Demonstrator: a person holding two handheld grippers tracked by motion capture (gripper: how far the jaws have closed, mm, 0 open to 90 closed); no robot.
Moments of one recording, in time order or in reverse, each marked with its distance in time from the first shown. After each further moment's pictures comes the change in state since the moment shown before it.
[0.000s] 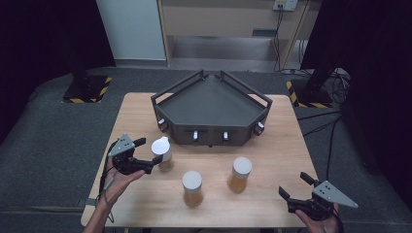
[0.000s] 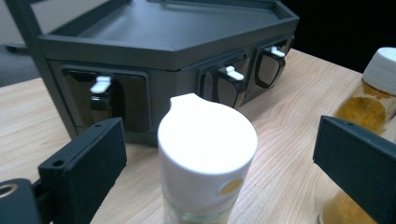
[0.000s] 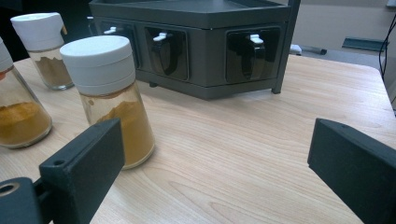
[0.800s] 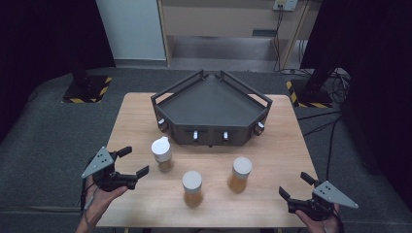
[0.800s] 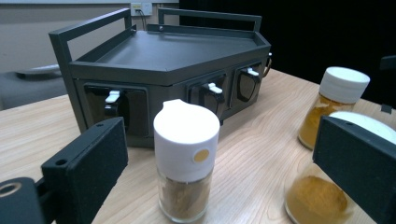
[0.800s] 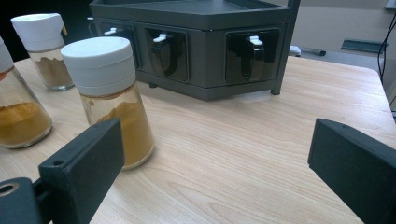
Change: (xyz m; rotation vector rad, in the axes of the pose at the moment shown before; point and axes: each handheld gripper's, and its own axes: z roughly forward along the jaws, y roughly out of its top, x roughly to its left) left arm -0.014 -0.023 -0.063 -0.125 -0.010 0.008; right arm 0.001 0.000 -0.001 -0.002 -0.002 -0.003
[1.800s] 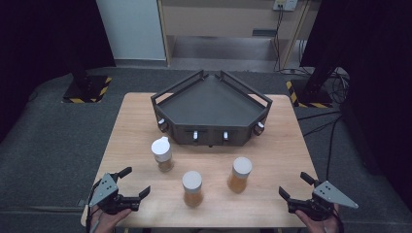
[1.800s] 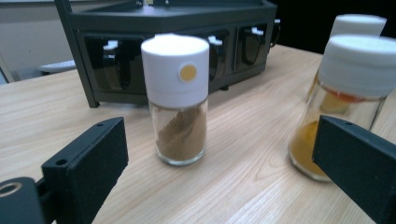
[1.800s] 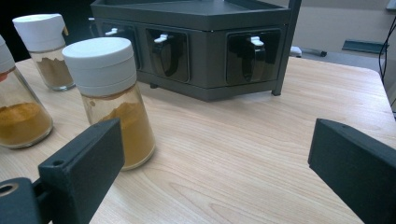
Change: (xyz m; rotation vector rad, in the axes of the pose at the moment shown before) left arm -0.038 -0.066 -0.016 -0.005 0.080 0.044; right arm -0.001 0.000 0.001 -0.001 0.004 -0.001
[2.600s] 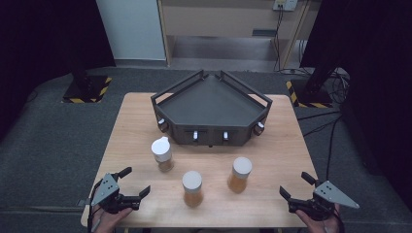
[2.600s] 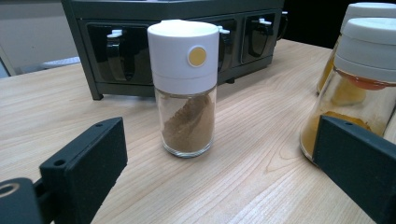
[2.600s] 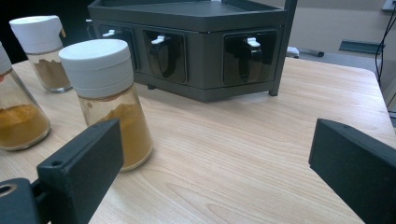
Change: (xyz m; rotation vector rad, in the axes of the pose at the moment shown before) left arm 0.005 -0.013 0.007 0.013 0.007 0.006; right arm 0.000 -0.001 -0.001 -0.006 -0.007 0.003
